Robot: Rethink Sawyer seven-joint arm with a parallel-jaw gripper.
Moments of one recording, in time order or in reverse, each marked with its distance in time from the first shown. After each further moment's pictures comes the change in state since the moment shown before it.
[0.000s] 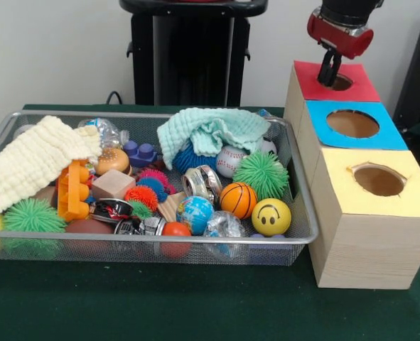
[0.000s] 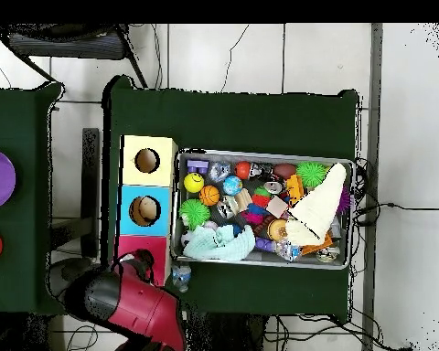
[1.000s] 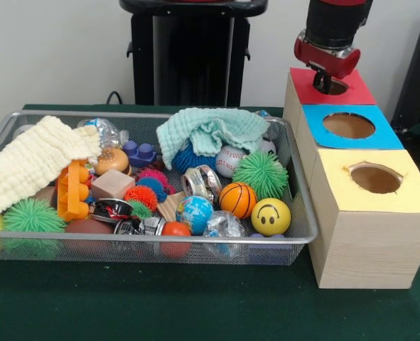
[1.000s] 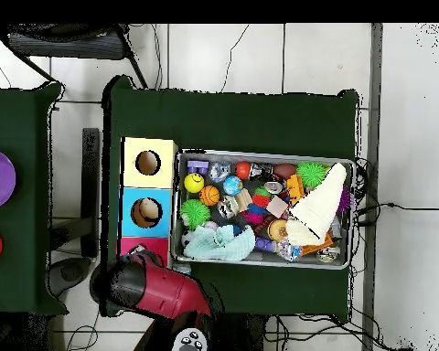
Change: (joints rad) arm -0.278 -0.029 0.255 0.060 -0.186 -0.157 0.000
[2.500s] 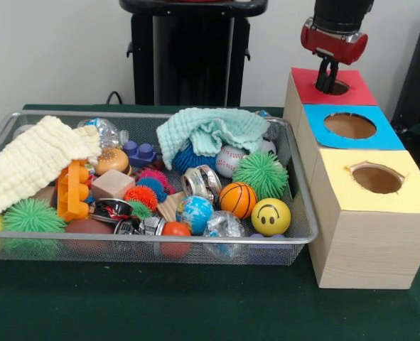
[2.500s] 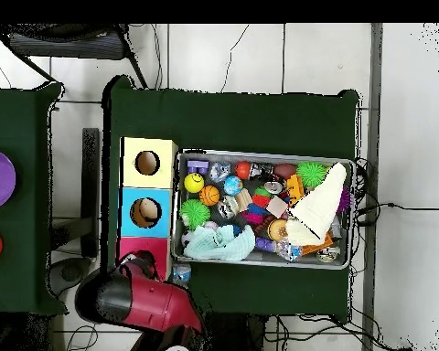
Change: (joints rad) arm 0.066 -0.056 -0.032 0.024 -0.033 -0.003 0.000
